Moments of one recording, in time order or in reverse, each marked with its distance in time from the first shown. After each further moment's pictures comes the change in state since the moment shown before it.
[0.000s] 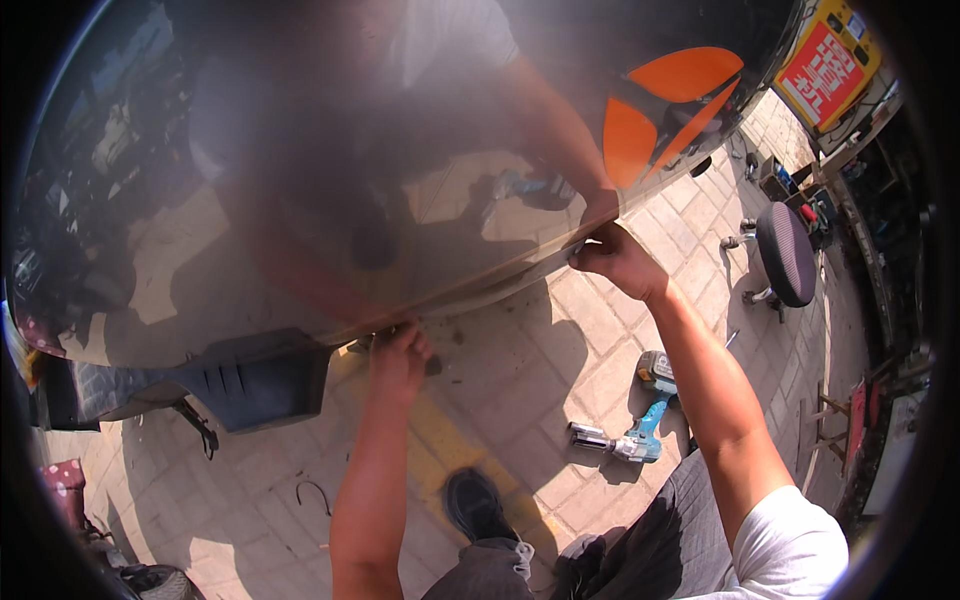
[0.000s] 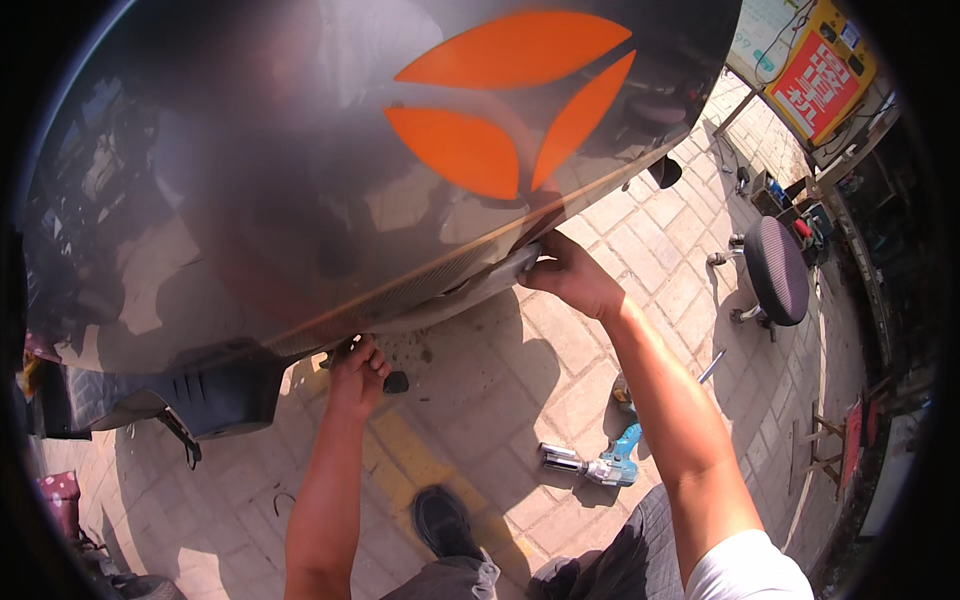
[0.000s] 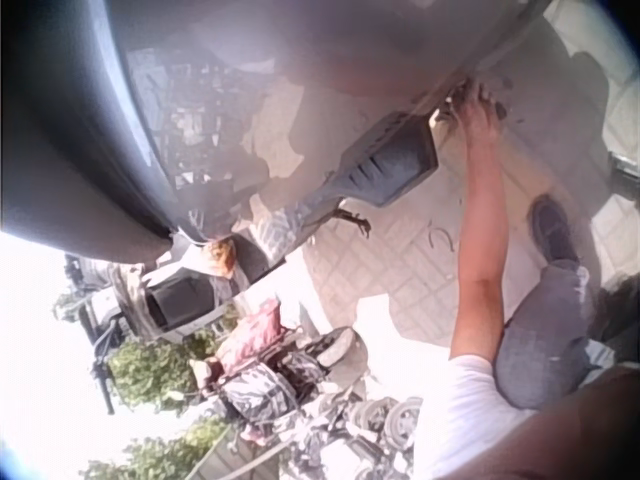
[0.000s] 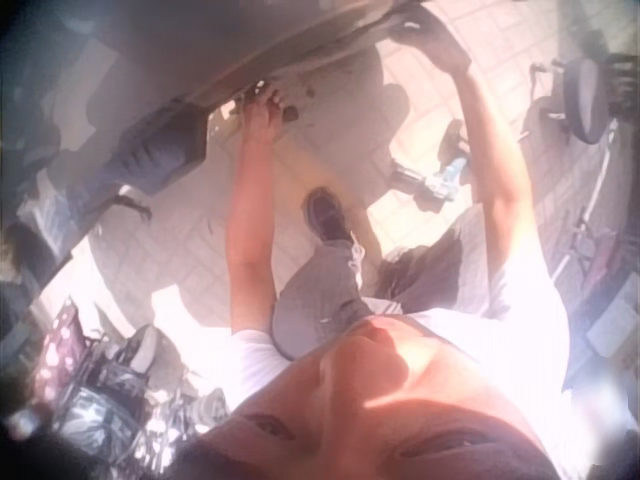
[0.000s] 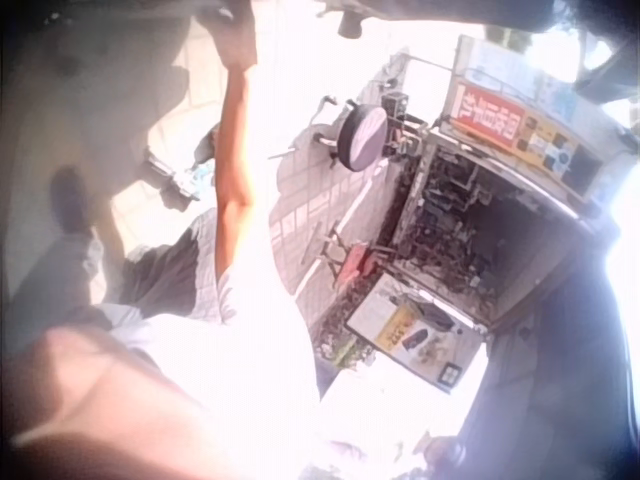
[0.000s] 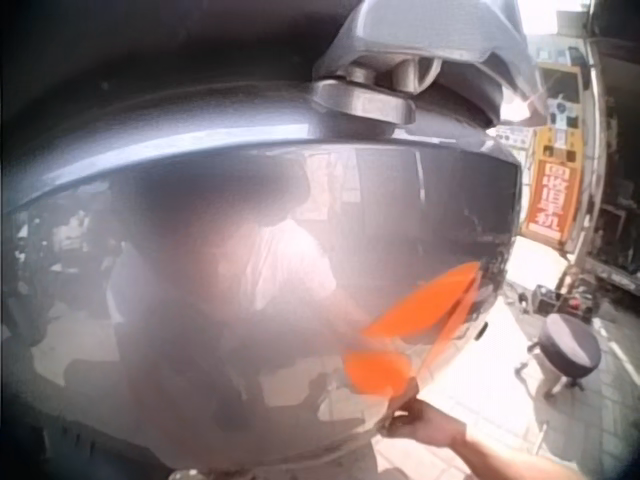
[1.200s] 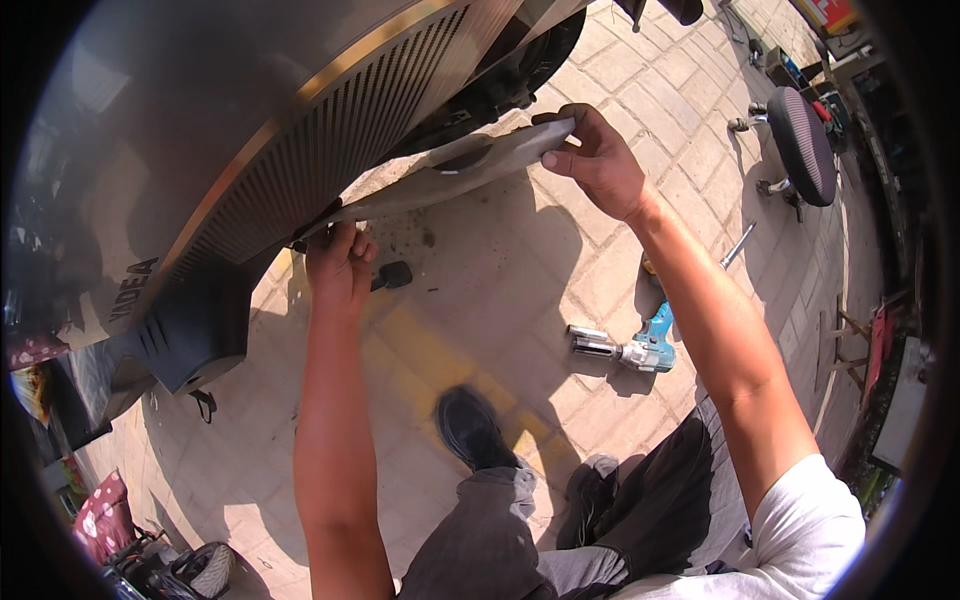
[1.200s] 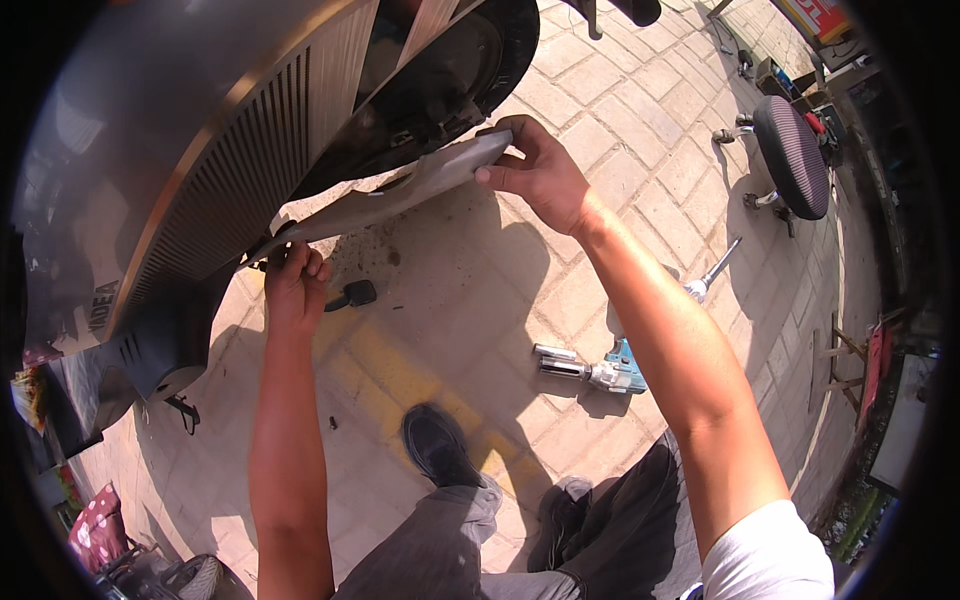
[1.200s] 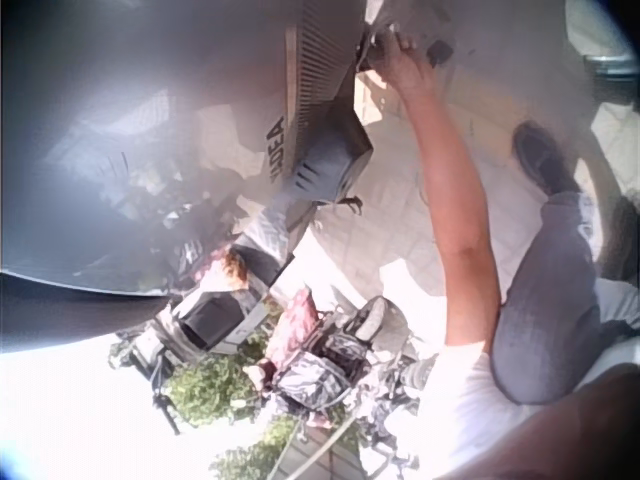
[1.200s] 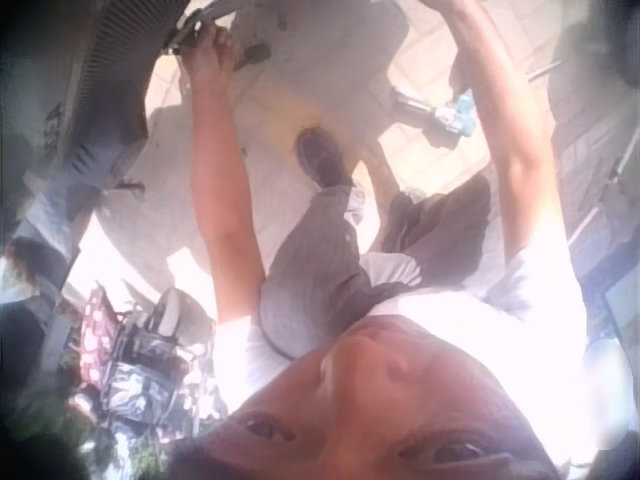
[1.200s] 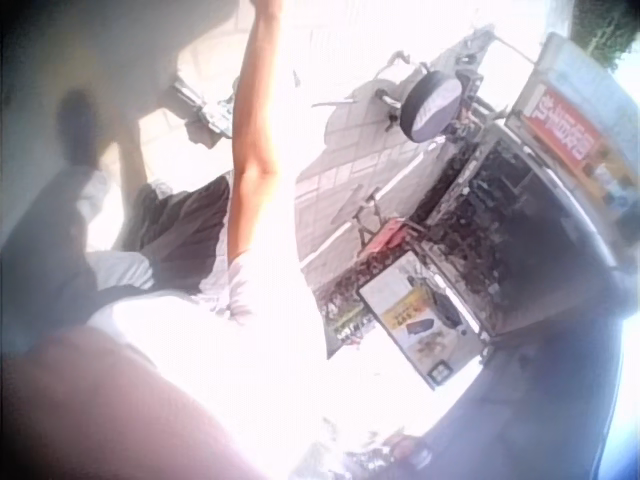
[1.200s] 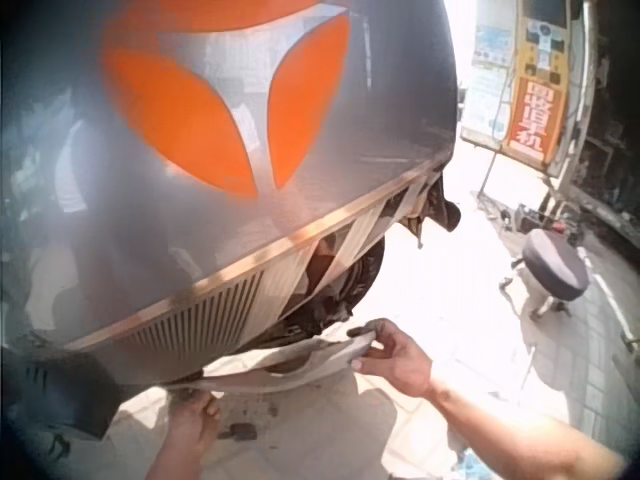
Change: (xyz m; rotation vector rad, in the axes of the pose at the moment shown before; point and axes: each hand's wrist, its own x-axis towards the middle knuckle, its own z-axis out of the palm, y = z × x) left_hand 0.008 0.005 0.005 0.177 -0.127 0.148; right_hand -0.021 0.084 0.006 0.425 0.016 -0.197
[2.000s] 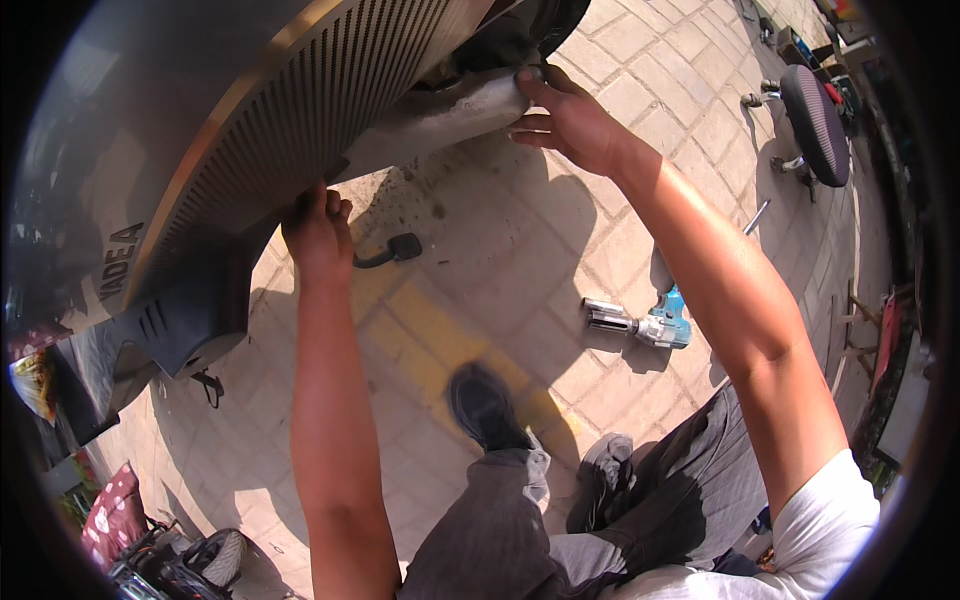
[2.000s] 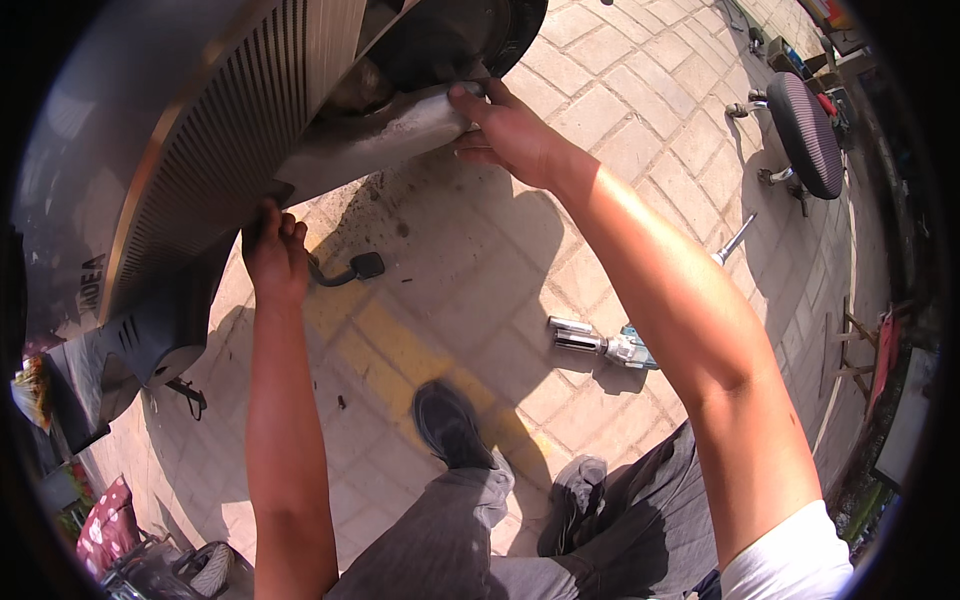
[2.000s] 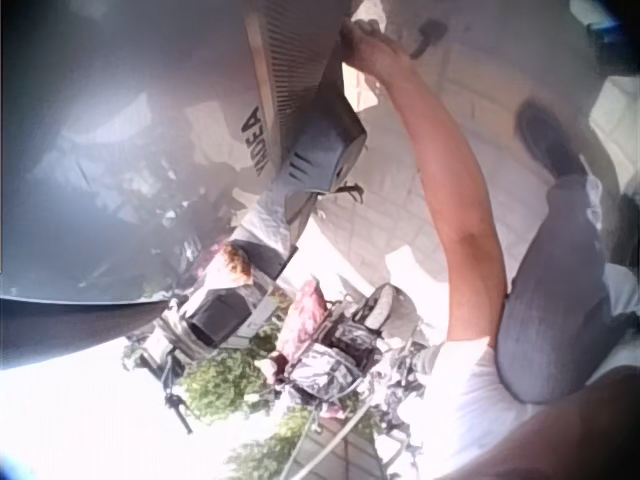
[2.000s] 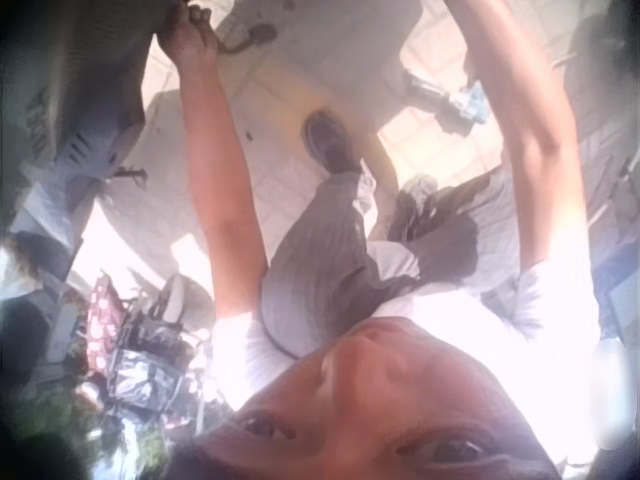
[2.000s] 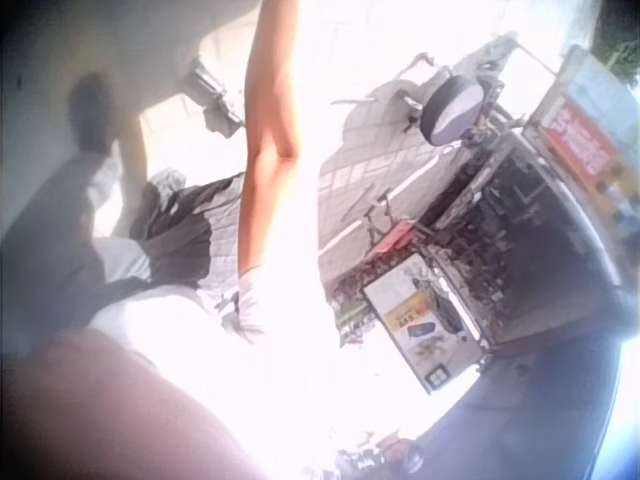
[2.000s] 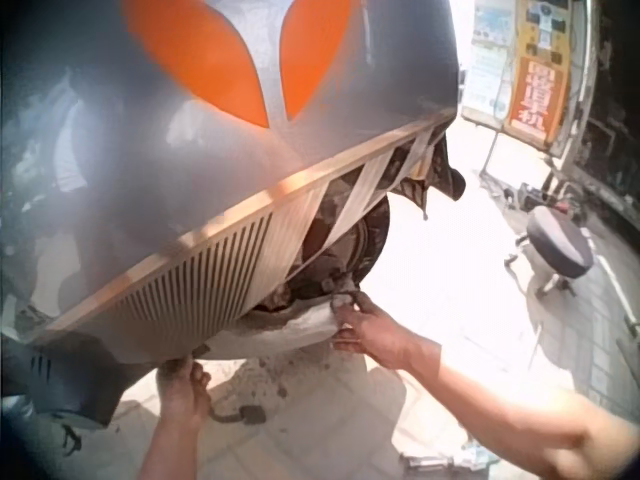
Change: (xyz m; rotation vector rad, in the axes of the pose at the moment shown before) left_hand 0.014 0.015 -0.007 0.066 0.151 0.214; right_hand 0.024 -0.008 0.048 0.027 0.109 0.351
